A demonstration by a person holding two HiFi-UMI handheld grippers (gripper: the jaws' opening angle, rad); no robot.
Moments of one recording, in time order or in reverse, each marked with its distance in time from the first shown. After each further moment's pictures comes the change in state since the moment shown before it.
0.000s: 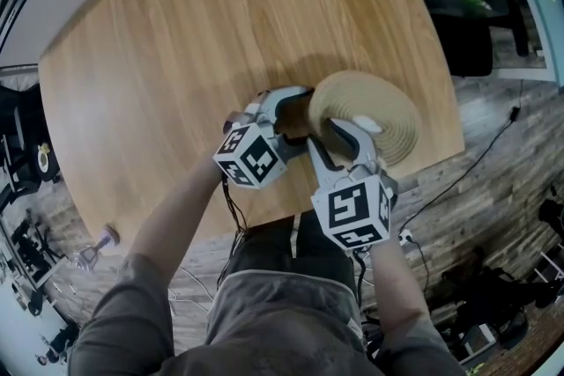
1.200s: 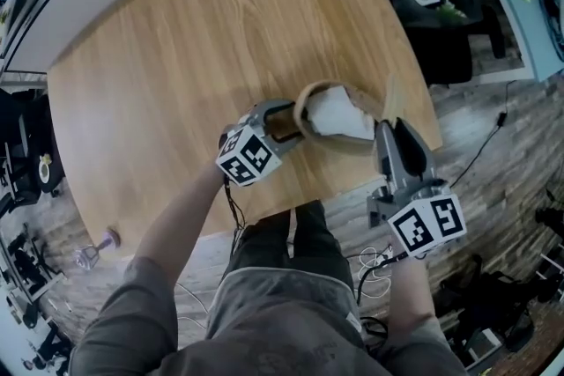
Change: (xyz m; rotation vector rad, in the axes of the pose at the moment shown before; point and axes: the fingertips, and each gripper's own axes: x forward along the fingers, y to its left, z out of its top) left arm -0.009 0.001 -0.011 -0.134 0.097 0.105; right arm -0.160 -0.107 0.024 0.609 -0.586 -0.145
